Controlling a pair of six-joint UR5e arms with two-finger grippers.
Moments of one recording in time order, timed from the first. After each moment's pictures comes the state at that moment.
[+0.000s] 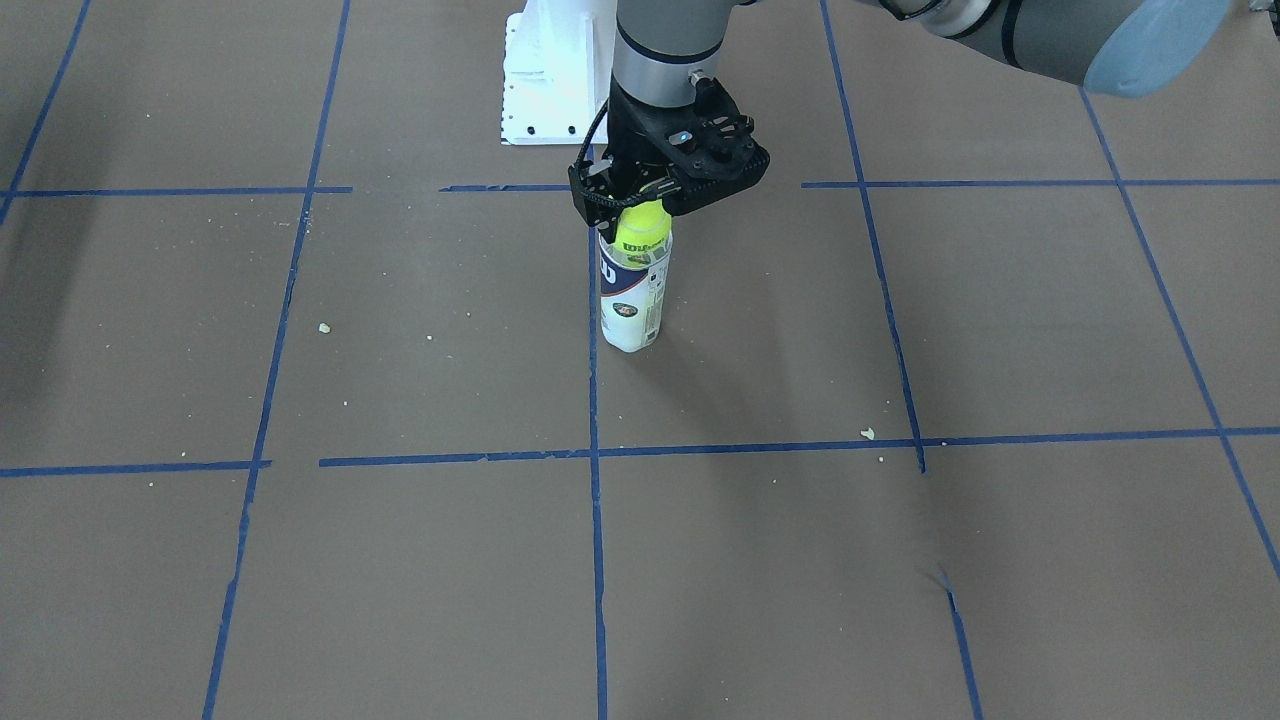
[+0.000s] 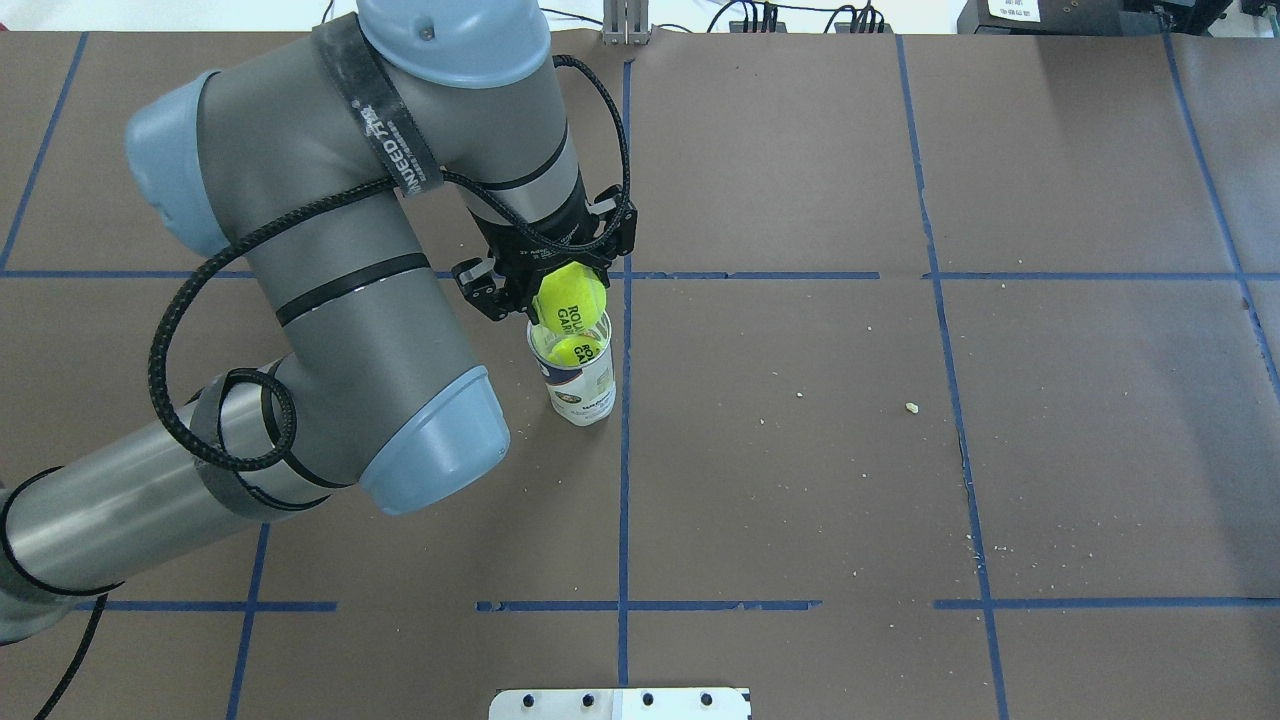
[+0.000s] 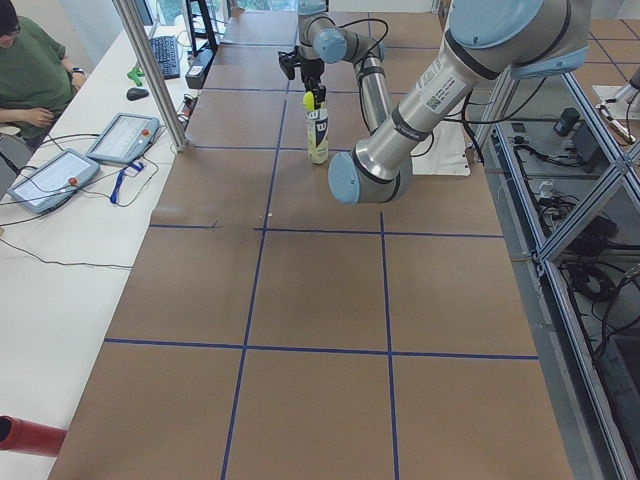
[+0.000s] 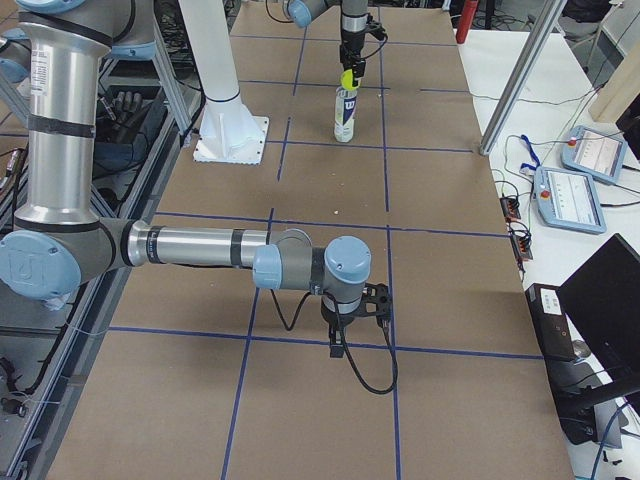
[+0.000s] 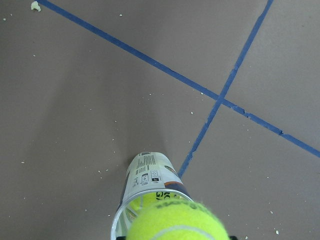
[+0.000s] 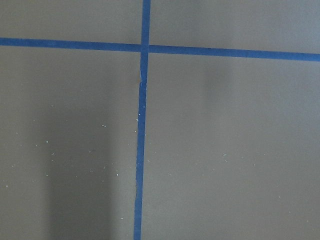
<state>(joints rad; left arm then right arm) -0.66 -2.49 -1.81 -1.20 -2.02 -1.61 1.54 -1.71 1.70 -1.58 2.29 -0.01</state>
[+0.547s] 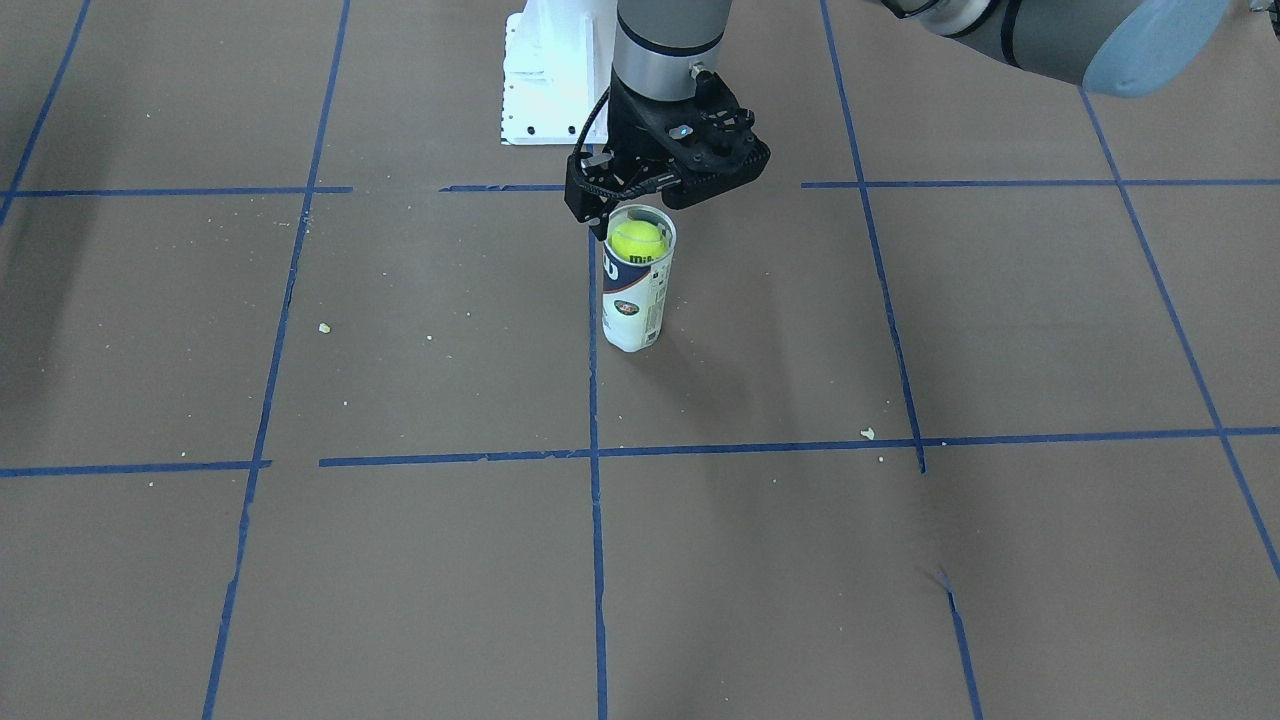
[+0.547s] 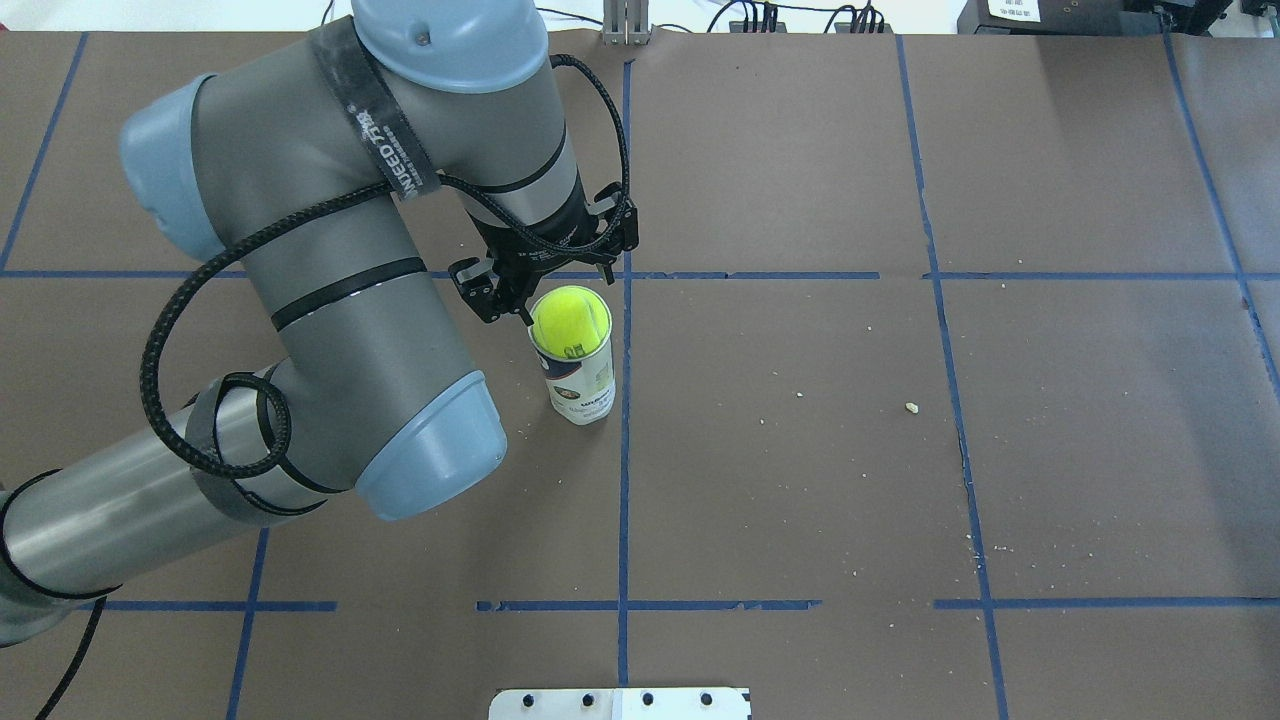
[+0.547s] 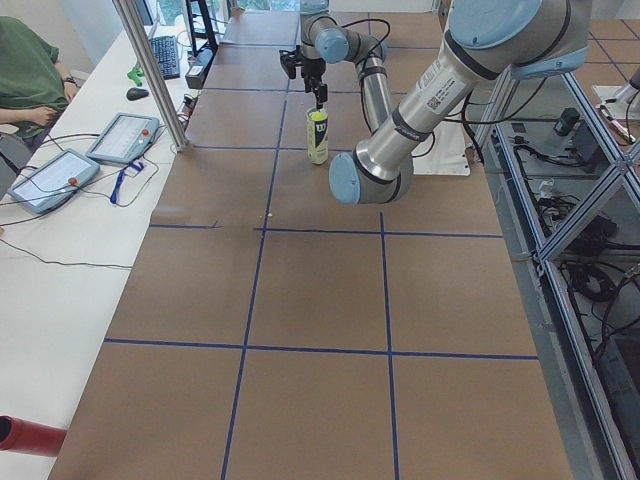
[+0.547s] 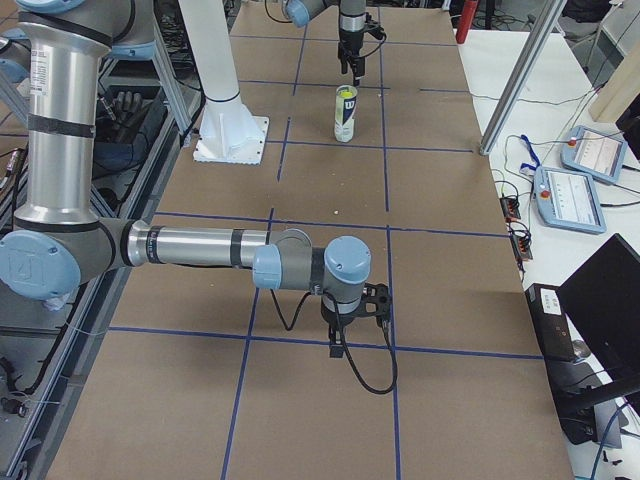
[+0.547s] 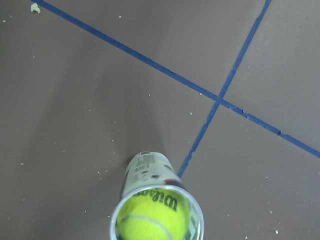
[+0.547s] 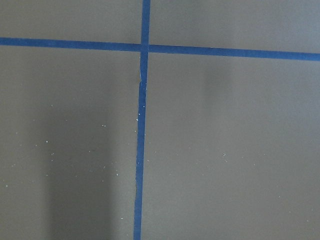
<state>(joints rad) -0.65 -2.49 -1.82 -1.20 -2.01 -1.61 1.54 -1.71 1.70 -1.58 2.29 -0.01</state>
